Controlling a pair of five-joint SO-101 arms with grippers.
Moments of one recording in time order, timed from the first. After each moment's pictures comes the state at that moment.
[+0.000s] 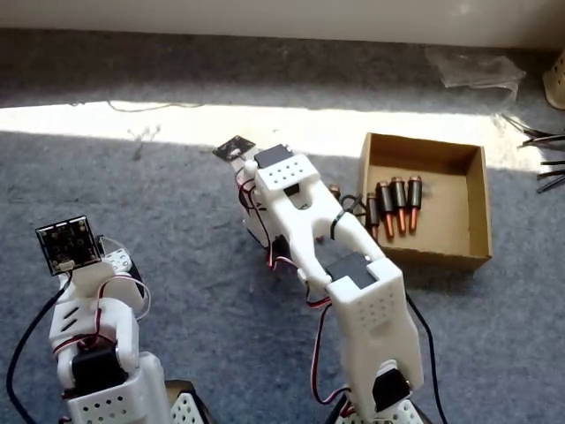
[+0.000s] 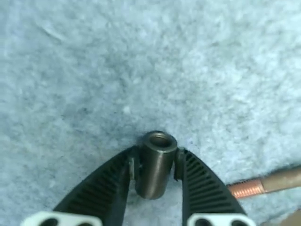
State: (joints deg) left arm -23.6 -103.8 86.5 56.7 5.9; right arm -33.2 33.8 -14.5 78.9 16.7
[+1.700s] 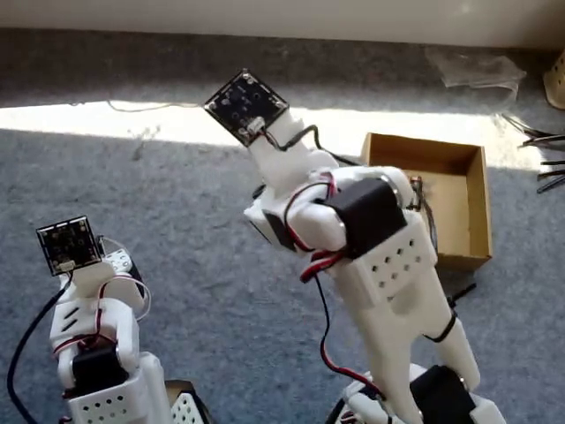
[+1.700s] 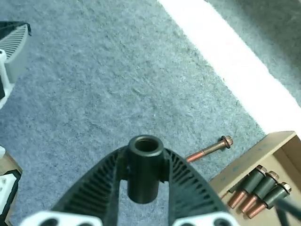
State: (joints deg) left arm -23.6 -104.0 87.2 56.7 5.9; right arm -39.6 -20.7 -16.0 95.9 16.7
